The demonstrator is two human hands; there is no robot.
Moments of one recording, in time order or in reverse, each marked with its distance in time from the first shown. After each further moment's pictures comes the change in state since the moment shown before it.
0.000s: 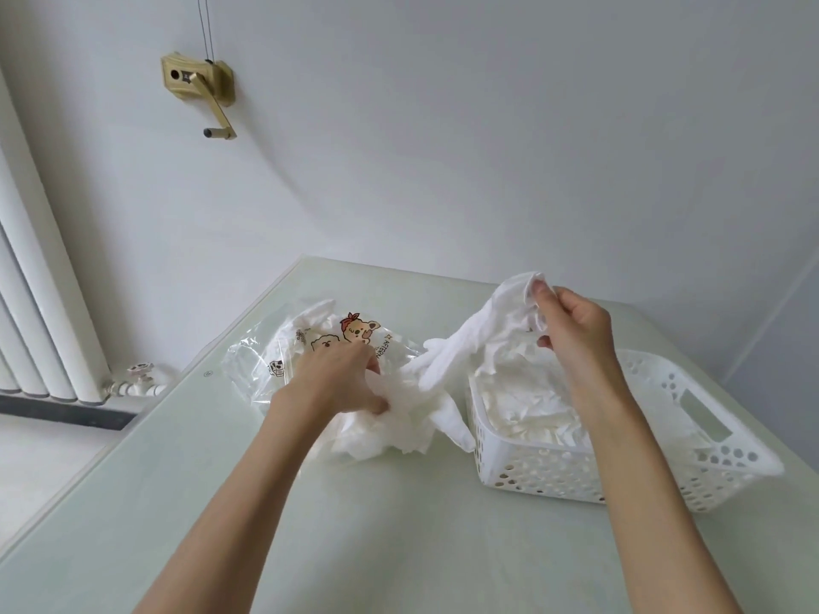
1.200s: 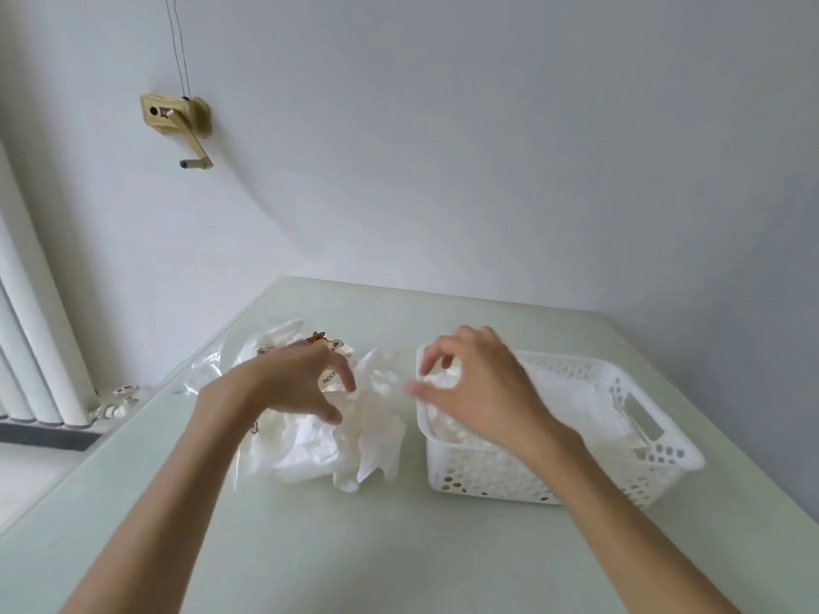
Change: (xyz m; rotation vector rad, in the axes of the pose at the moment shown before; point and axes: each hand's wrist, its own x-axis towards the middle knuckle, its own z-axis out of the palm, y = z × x) left_hand -0.022 0.018 -0.043 -0.019 -0.228 0.156; right_hand -0.039 -0.016 -0.015 -0.794 -0.390 -0.443
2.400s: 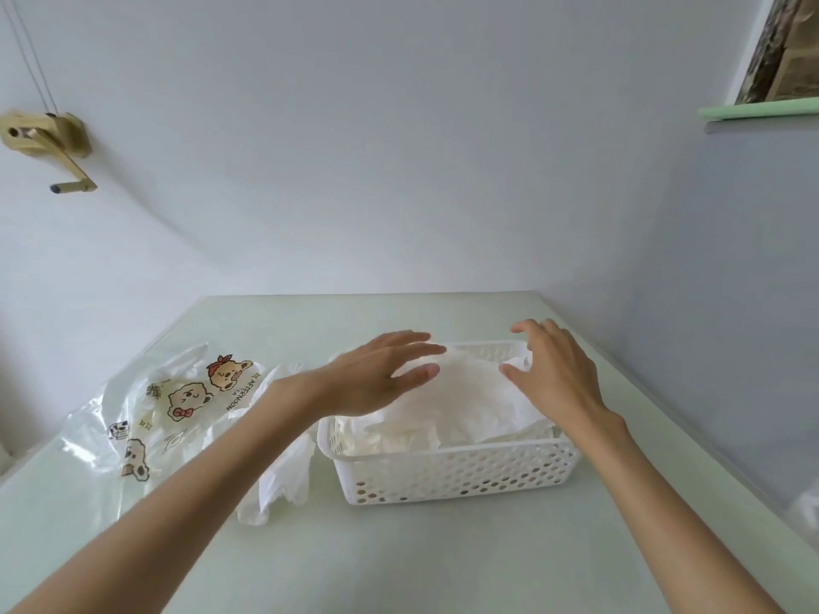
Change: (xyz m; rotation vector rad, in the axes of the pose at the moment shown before) left_hand 0.075 0.134 0.024 -0.078 0.062 0.455; right_hand -0.032 0.159 -0.040 -0.228 0.186 0.486
